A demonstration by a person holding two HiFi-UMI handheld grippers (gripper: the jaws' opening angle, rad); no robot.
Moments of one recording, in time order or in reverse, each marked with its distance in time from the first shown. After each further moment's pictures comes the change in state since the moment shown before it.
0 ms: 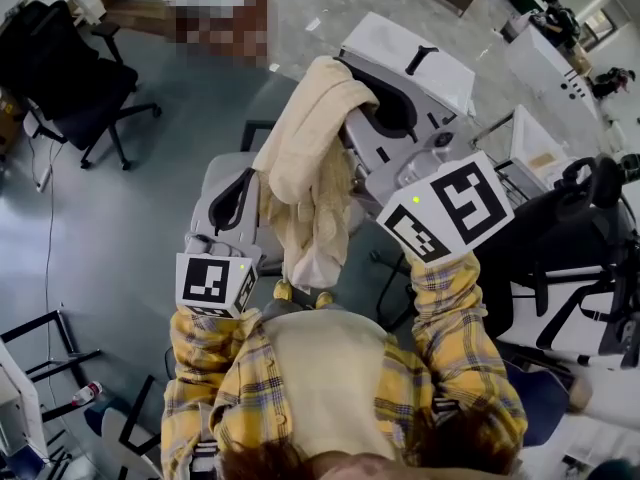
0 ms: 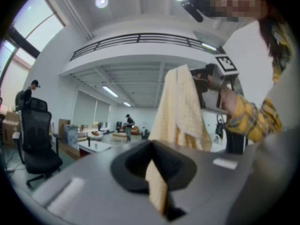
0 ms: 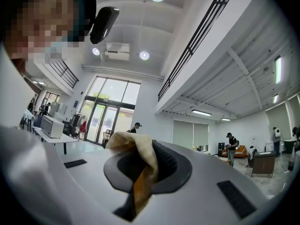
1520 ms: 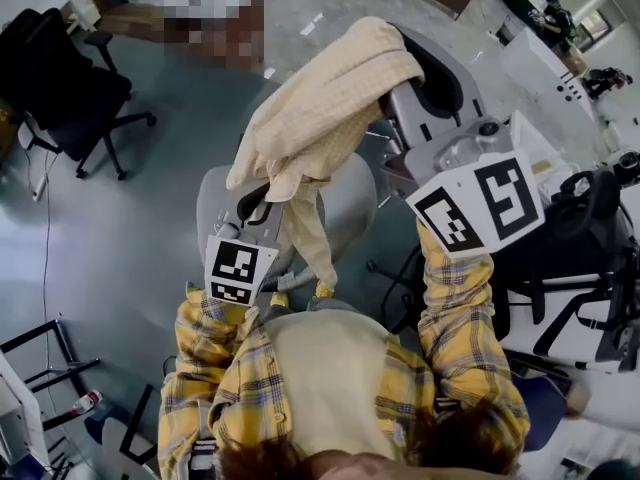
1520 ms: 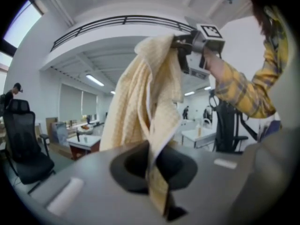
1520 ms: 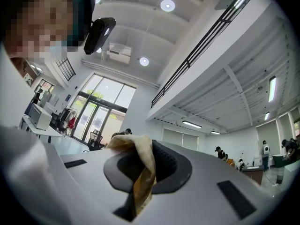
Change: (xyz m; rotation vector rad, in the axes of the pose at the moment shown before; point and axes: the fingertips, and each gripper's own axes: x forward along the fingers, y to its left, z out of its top) left arm 0.068 -0.025 -0.049 0.091 0.170 -0.150; right arm 0.002 -0.071 0.038 -0.101 -0.085 -0.126
